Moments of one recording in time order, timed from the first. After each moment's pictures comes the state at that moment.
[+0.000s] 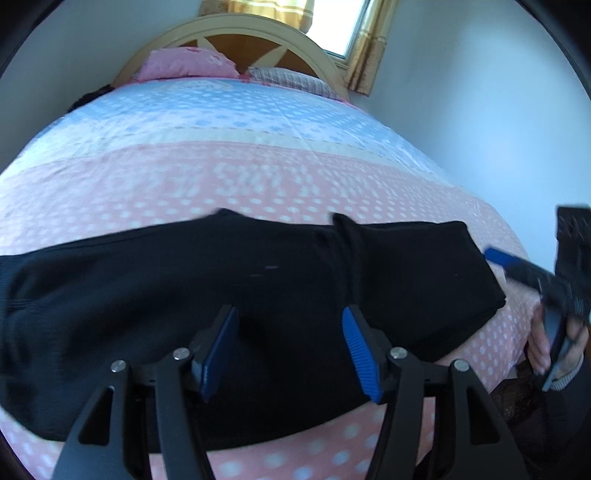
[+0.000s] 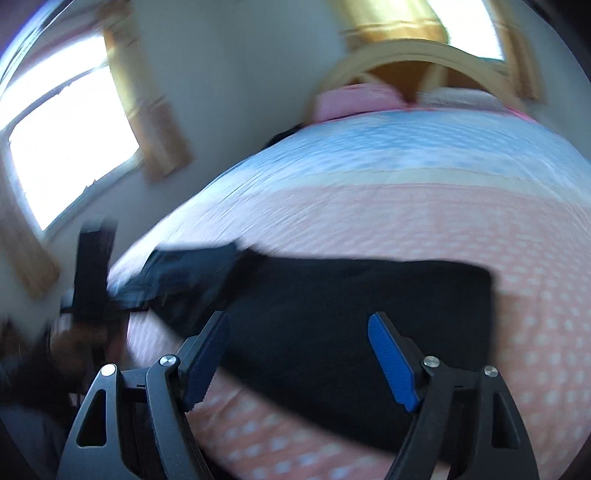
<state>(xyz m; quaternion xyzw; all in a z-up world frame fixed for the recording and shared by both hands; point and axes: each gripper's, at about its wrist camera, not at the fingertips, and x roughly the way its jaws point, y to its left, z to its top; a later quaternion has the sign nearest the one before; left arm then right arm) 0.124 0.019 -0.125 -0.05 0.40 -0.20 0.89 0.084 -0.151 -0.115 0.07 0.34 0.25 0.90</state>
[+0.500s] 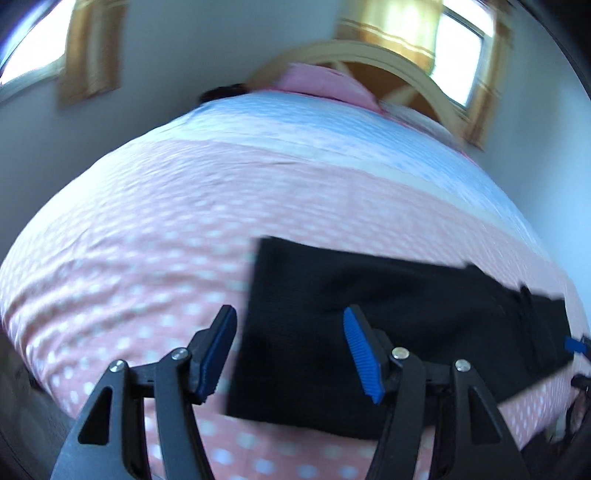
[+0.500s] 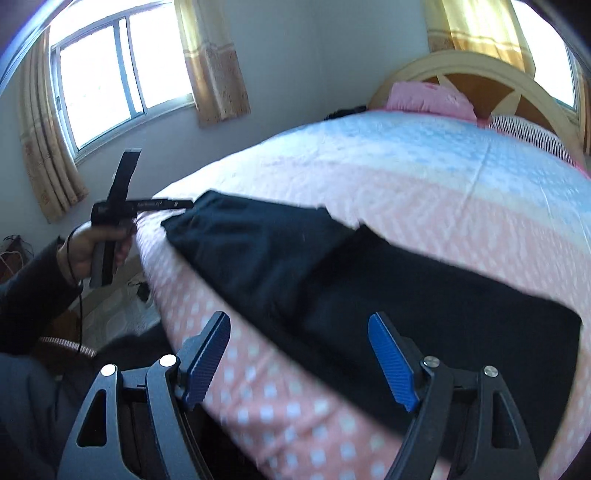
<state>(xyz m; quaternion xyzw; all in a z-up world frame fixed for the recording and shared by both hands) 0.112 0.219 -0.131 -0.12 0.38 0.02 0.92 0.089 -0.052 -0.118 -0.03 0.34 0.32 0.88</state>
